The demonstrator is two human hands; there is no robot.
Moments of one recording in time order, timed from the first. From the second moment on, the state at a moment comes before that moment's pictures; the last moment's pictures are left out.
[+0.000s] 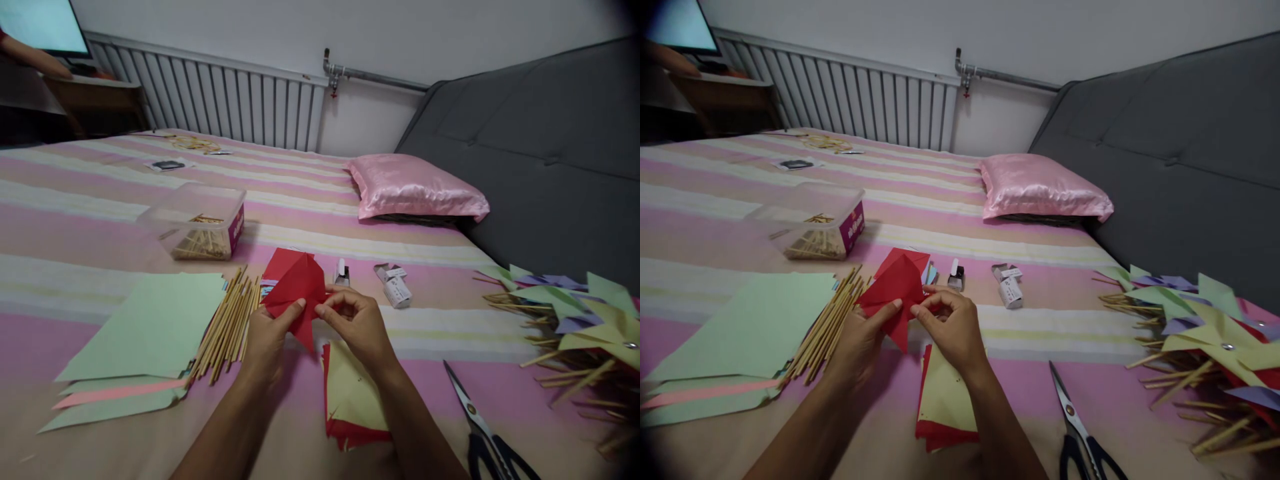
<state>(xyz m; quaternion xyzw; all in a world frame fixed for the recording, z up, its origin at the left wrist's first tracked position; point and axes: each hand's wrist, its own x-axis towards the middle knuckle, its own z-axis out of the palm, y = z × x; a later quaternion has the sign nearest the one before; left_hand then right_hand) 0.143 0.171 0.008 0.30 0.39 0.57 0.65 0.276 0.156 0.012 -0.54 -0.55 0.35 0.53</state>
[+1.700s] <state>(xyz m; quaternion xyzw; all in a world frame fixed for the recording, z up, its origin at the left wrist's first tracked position) 0.153 0.164 0.010 0.34 0.46 0.53 0.63 0.283 0.158 0.011 -0.50 -0.45 0.49 0.55</state>
